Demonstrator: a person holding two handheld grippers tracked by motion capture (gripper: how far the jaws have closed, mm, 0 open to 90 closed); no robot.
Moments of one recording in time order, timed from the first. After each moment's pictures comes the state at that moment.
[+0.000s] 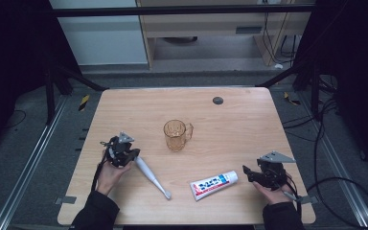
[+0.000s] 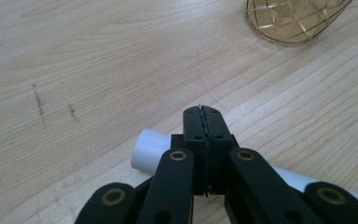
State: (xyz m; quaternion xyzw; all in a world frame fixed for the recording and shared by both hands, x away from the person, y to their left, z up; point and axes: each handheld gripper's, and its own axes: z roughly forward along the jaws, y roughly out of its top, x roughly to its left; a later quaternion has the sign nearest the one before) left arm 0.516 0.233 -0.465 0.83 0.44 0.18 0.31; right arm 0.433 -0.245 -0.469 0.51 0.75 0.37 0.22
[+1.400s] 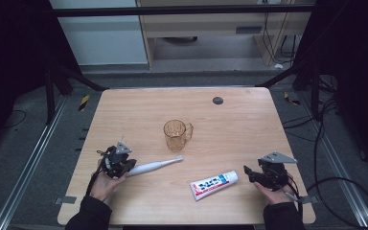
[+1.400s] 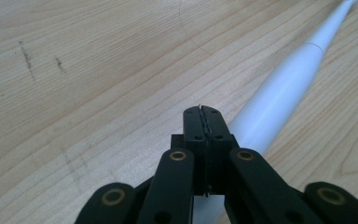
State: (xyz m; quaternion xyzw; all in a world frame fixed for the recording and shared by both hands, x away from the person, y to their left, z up) left arm 0.483 0.243 -0.469 0.84 0.42 0.17 0.28; right arm 0.431 -0.248 -0.468 0.51 0.75 0.37 0.23
